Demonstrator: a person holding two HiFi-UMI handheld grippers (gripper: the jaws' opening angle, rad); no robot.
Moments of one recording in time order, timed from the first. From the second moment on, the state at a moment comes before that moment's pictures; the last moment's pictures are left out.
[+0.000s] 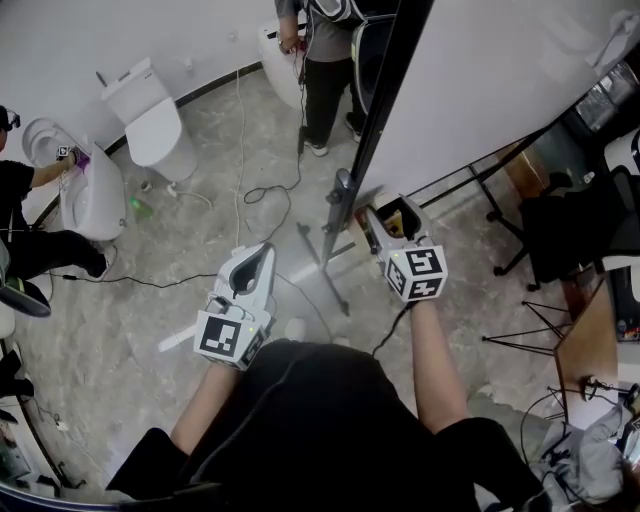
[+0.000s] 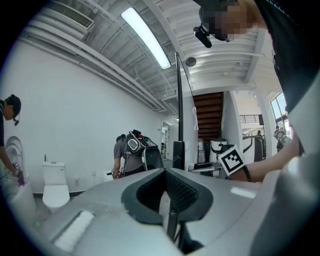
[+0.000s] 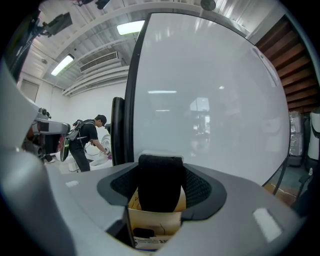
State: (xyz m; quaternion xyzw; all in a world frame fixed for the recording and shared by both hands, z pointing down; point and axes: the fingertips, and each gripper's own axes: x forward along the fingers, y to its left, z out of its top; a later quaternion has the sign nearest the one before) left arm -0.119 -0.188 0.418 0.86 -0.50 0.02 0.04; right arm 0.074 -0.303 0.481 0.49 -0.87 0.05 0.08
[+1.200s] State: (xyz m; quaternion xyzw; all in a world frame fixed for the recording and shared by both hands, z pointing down) left arm -0.125 -0.191 0.420 0.86 -0.51 0.02 0.05; right arm 0.061 -0.302 0.511 0.48 -0.86 0.05 0.17
